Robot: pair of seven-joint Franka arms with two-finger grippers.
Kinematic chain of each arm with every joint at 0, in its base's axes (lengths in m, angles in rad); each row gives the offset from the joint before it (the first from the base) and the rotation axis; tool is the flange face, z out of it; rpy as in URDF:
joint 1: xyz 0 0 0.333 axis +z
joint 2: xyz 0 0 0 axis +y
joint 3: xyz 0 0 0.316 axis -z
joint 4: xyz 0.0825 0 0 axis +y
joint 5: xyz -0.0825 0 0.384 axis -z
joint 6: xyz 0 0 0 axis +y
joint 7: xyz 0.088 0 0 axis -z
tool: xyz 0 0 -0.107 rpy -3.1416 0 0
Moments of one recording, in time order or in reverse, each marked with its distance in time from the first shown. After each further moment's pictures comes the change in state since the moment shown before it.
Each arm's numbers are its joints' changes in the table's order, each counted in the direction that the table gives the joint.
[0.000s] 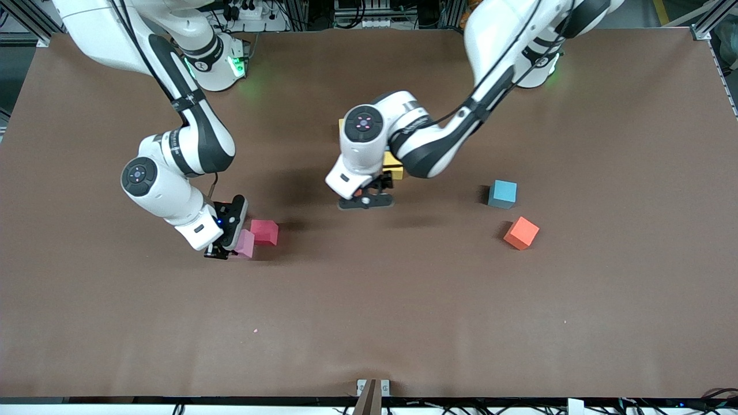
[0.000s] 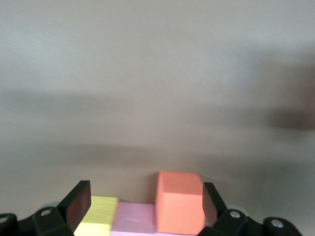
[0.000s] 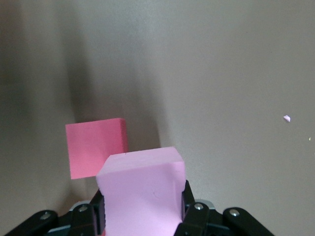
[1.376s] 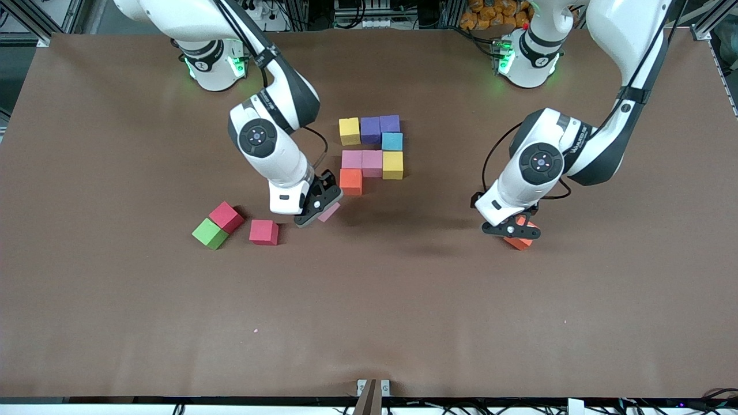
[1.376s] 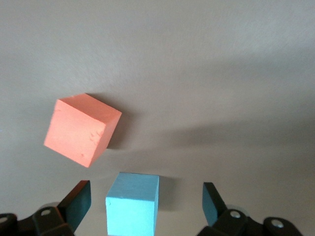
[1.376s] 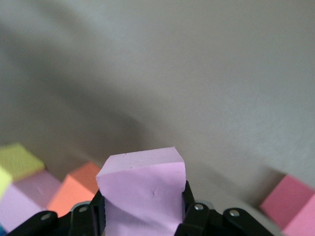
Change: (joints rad) left arm 0.510 -0.331 0.000 0.593 -0.001 -0.144 0.670; right arm 0.367 0.045 -0.003 -0.117 -0.014 0.093 1.301
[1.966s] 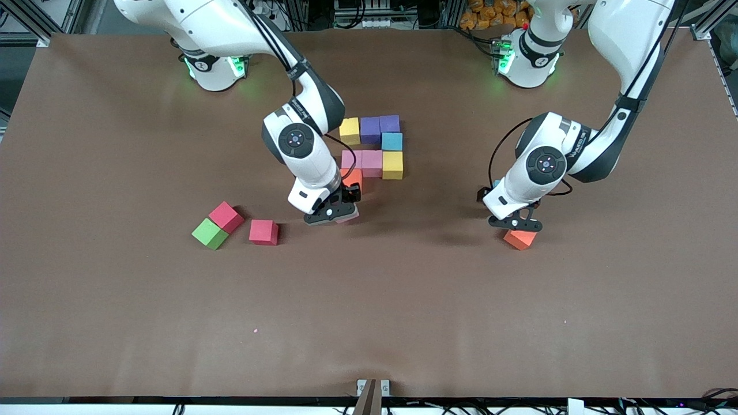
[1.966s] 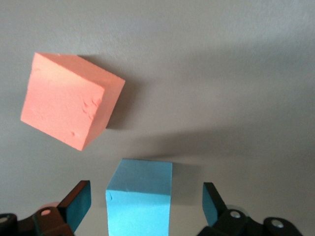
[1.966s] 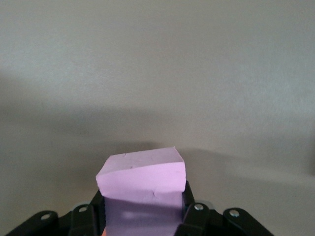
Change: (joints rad) left arm 0.039 -0.007 0.001 0.124 -0.003 -0.066 0.014; right arm 0.158 0.111 0.099 -0.056 0.000 -0.063 0.444
